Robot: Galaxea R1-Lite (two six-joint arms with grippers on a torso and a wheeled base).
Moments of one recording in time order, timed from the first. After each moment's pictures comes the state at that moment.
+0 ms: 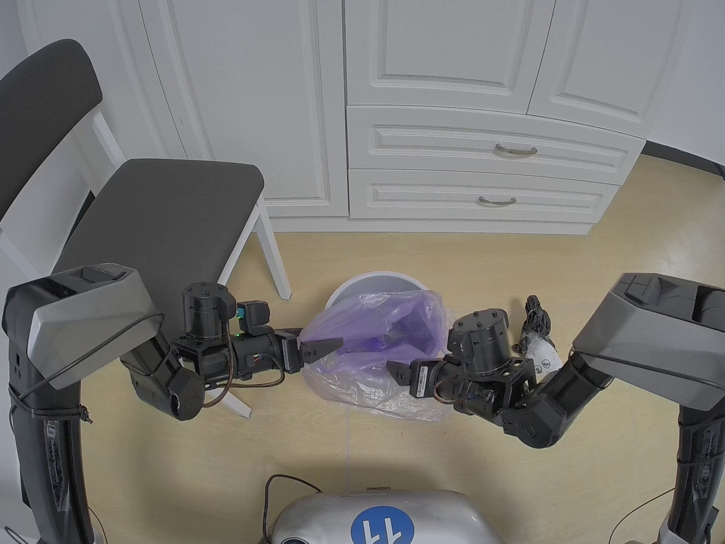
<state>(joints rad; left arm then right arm) -0.31 2.30 -0.88 -1.10 -0.57 -0.24 0.63 2.26 -0.91 -0.87 -0.18 0.42</state>
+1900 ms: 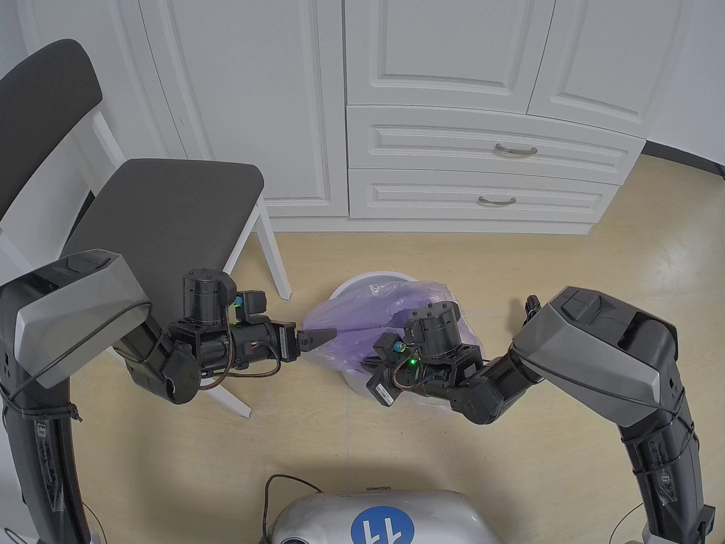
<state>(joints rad) -0.30 2.26 -0.94 -0.93 -0.51 -0.22 0.62 2.52 -1.33 -0.71 0.11 -0.37</state>
